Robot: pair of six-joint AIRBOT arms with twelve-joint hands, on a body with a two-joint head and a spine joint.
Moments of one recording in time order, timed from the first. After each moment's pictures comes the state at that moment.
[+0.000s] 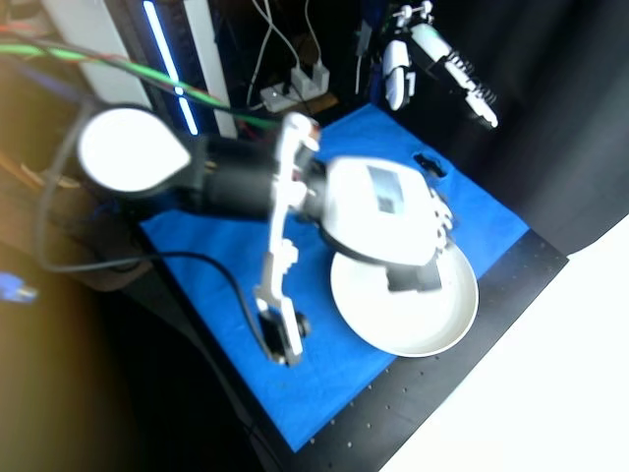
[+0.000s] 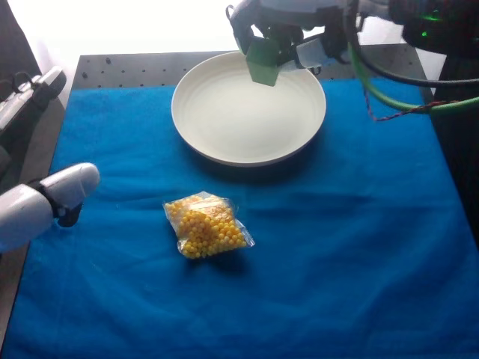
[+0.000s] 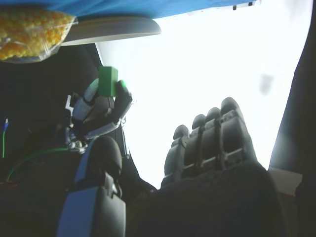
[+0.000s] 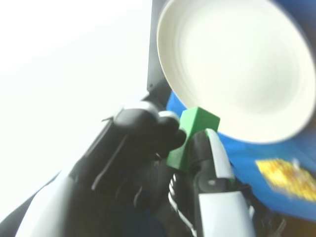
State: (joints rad) left arm 1.24 -0.90 0.86 -0.54 -1.40 0.97; right arm -0.28 -1.42 1.57 -1.16 0.18 0.00
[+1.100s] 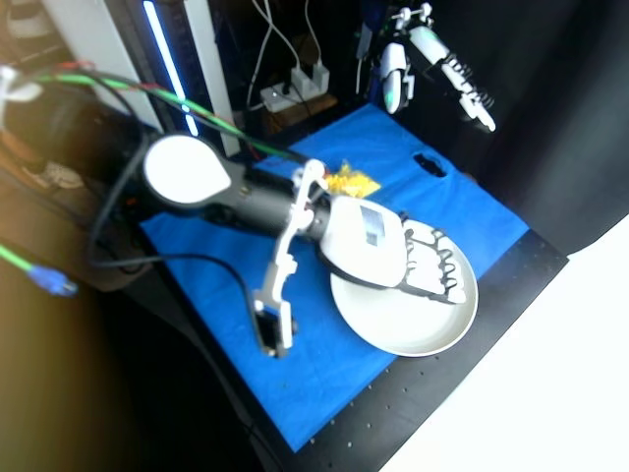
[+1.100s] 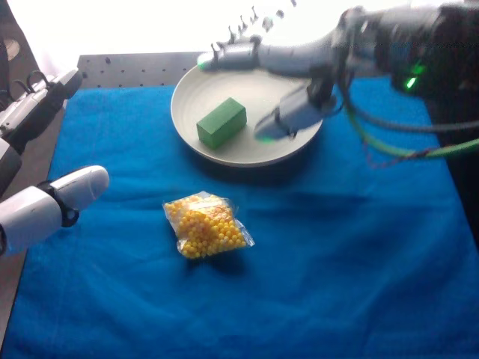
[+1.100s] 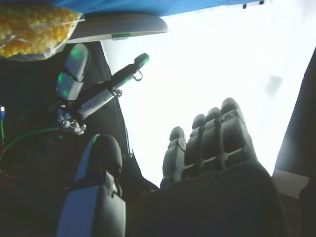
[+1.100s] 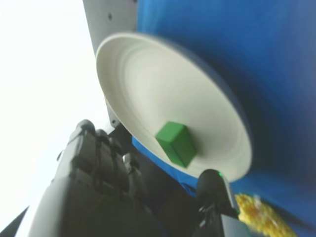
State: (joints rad) left arm 1.24 -0.91 0.86 -0.53 -1.39 0.97; right arm -0.29 -1.34 1.48 -1.16 0.18 0.00
